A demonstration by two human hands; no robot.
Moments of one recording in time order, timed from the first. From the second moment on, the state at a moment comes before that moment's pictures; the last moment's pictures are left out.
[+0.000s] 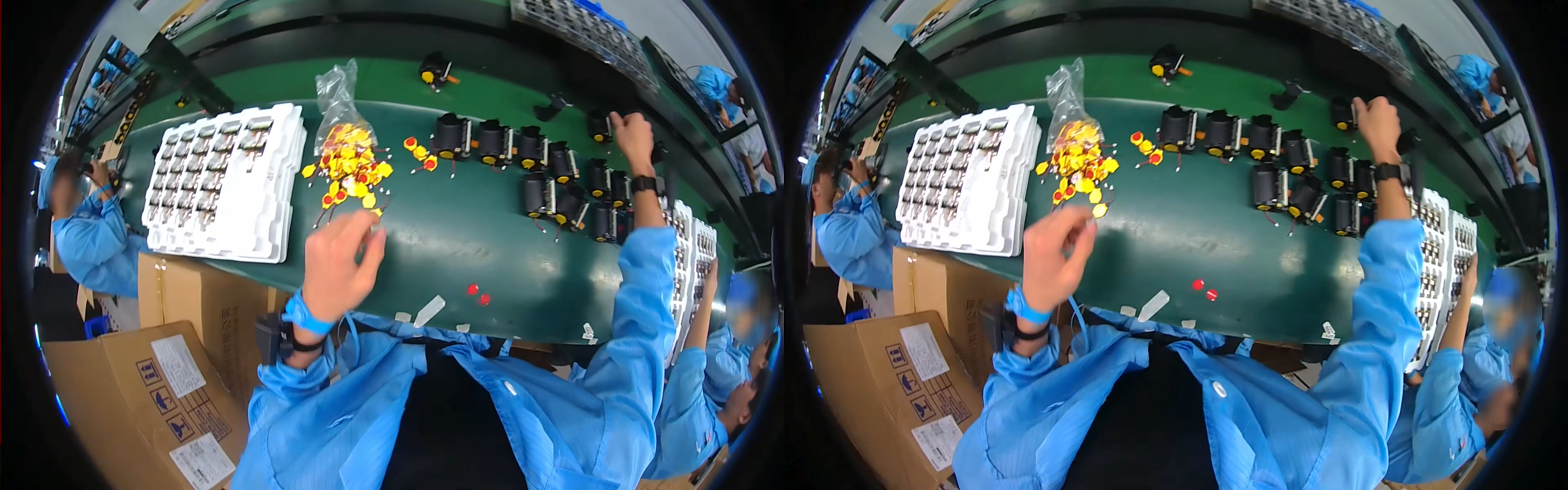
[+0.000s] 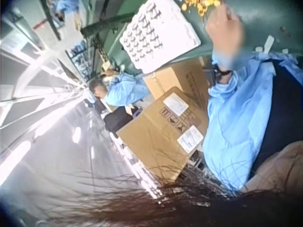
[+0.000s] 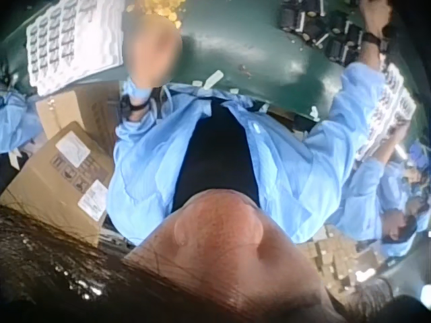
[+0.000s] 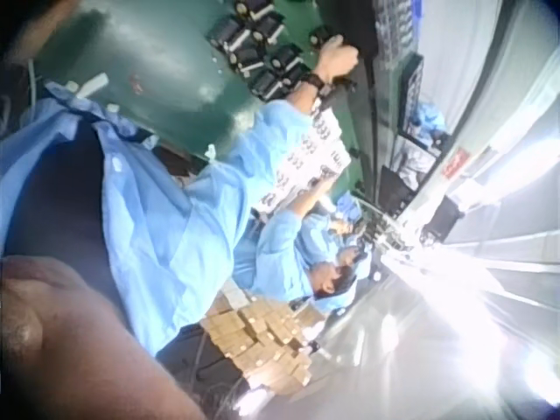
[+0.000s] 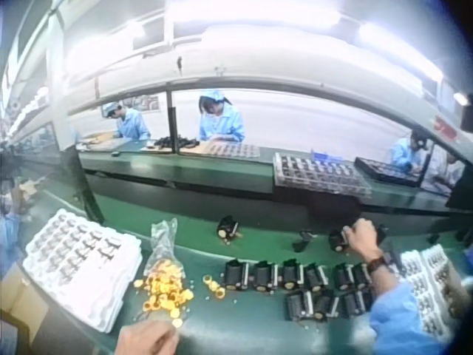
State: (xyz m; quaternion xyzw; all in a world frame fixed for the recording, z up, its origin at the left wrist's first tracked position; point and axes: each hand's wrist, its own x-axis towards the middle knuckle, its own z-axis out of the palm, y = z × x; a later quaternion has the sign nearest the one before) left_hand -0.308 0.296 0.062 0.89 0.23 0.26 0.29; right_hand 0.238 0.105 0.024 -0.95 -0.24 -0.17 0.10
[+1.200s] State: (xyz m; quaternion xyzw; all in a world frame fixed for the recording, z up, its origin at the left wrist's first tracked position) left_hand -0.275 0.213 0.047 0.77 0.08 0.17 0.62; right_hand -0.169 0.060 0.029 -0.34 -0.06 0.52 0.78
